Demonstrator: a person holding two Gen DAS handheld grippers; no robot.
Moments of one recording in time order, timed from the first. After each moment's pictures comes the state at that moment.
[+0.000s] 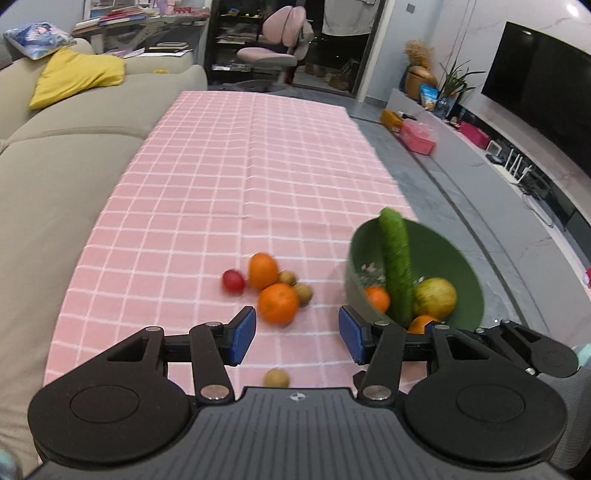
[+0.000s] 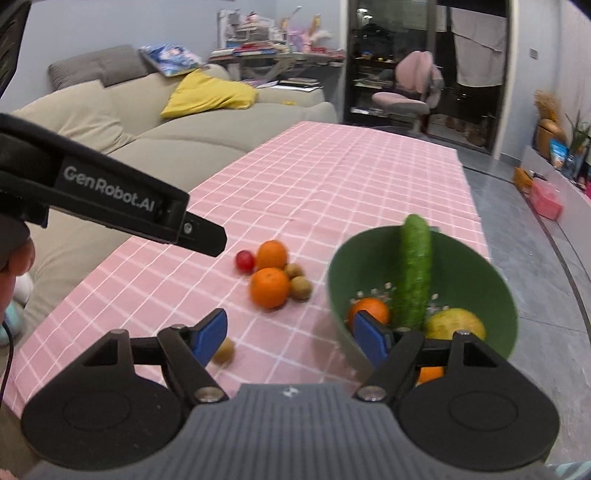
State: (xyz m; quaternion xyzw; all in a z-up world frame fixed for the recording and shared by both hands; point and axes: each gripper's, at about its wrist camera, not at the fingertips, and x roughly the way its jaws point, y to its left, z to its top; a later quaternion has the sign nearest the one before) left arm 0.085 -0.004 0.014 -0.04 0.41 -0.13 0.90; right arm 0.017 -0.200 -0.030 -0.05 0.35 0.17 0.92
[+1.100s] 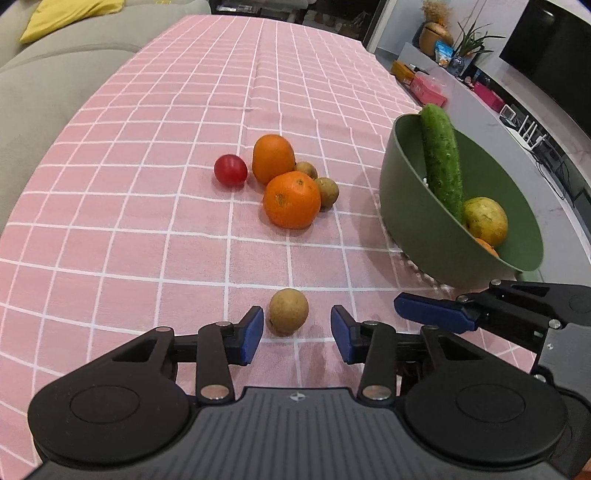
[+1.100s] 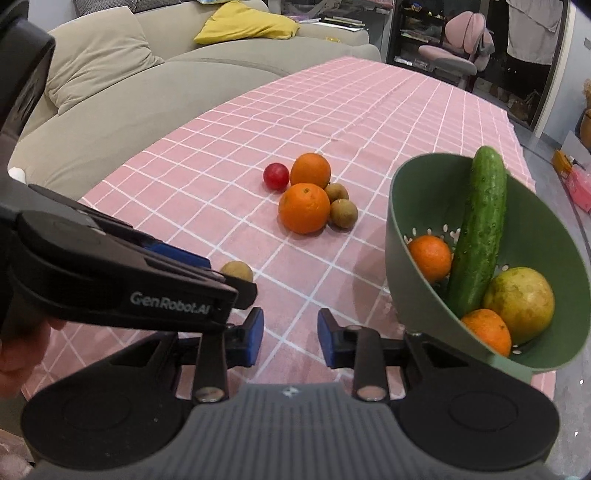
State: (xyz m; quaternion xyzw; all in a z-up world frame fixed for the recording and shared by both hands) left arm 0.091 -0.002 -0.091 -0.07 0.49 -0.13 0.86; right arm 0.043 -0.182 -0.094 -0.10 0.43 0.21 0.87
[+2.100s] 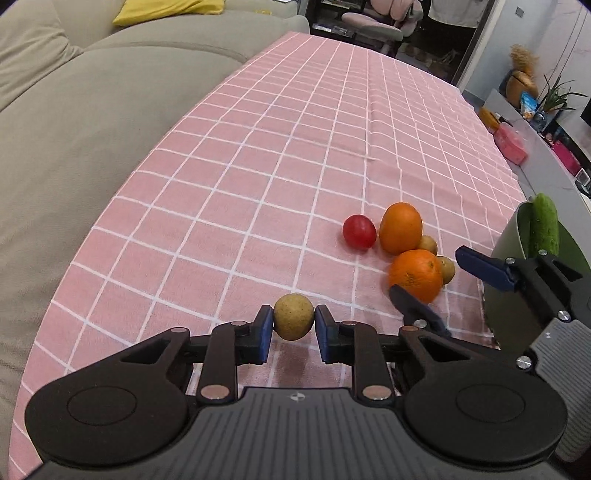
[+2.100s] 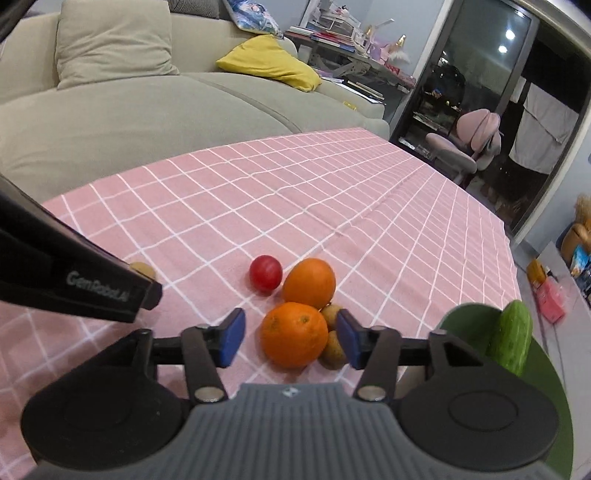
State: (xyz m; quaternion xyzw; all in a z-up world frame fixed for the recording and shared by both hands) left arm 0.121 0.053 -0.082 -0.10 0.47 0.00 0.88; right arm 0.103 -0.118 -0.107 -0.23 0.31 0.21 0.90
